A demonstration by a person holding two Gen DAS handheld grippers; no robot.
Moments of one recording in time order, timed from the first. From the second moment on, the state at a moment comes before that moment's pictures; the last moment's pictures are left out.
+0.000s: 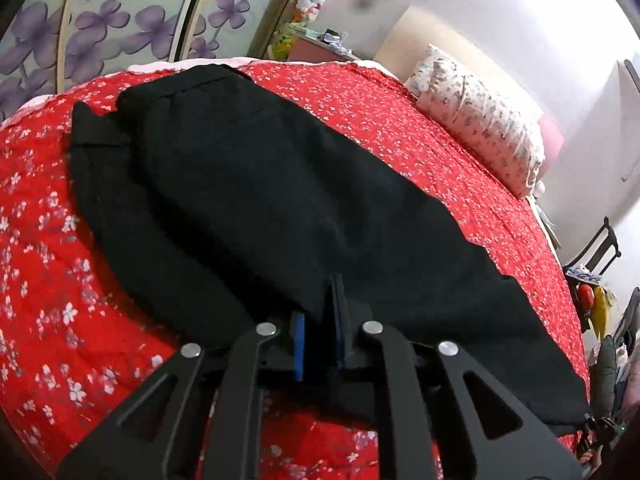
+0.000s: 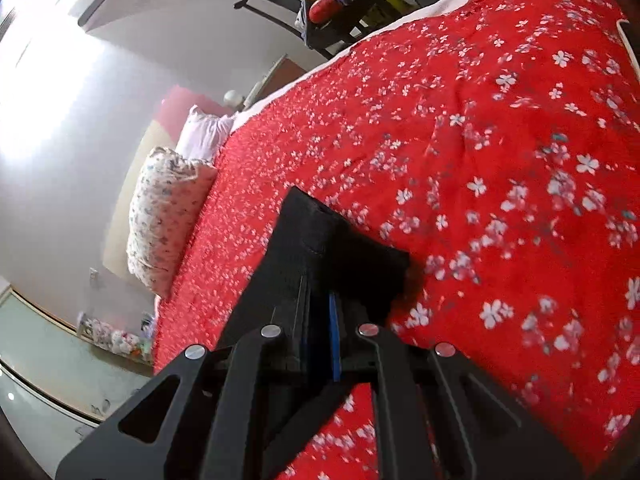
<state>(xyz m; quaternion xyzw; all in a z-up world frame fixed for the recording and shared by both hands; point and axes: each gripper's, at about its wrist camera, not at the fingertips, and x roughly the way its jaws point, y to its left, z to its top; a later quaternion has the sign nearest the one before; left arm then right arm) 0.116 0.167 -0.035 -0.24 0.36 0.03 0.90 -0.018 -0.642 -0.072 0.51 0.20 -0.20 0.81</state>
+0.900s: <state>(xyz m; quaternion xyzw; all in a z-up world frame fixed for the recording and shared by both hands) 0.145 0.235 -0.030 -0.32 0.38 0.09 0.86 0.015 -0.622 -0.060 0.51 0.21 -0.13 0.83</state>
